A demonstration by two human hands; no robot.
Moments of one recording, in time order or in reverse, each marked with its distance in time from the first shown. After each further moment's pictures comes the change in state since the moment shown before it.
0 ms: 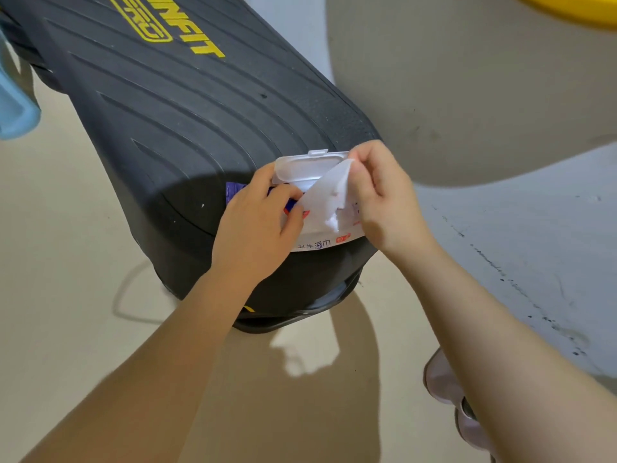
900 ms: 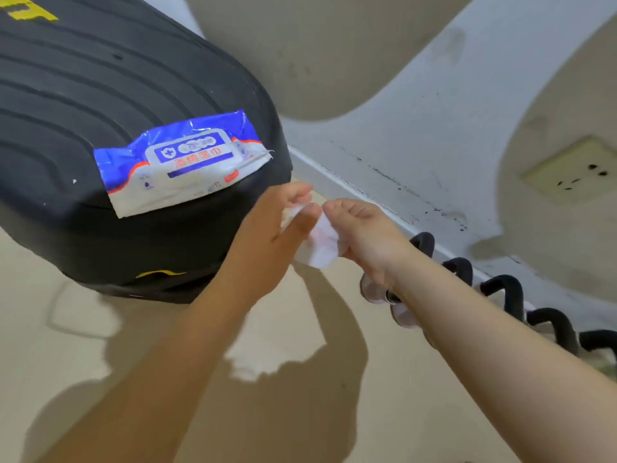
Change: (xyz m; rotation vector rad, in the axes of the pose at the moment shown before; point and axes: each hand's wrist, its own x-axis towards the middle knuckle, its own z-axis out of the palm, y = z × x) left_hand -0.066 0.119 0.005 -0.809 -0.448 -0.040; right_hand -0.137 0.021 -0.071 0.496 0.004 0.727
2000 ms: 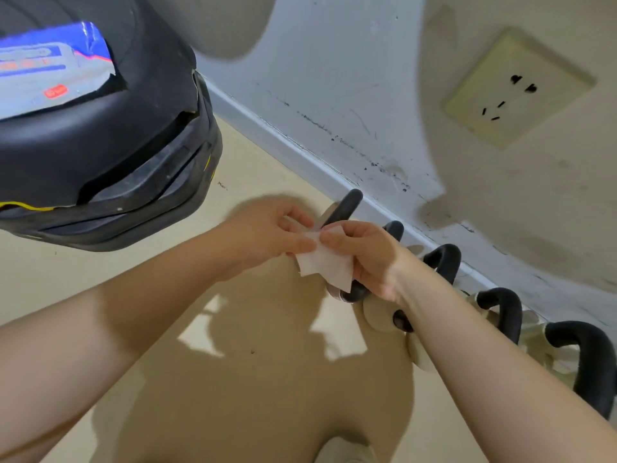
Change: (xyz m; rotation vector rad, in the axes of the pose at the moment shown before) left_hand 0.005 0.019 0.182 0.067 -0.306 -0.472; right_hand -0.029 0.115 -0.189 0.248 -0.323 0.269
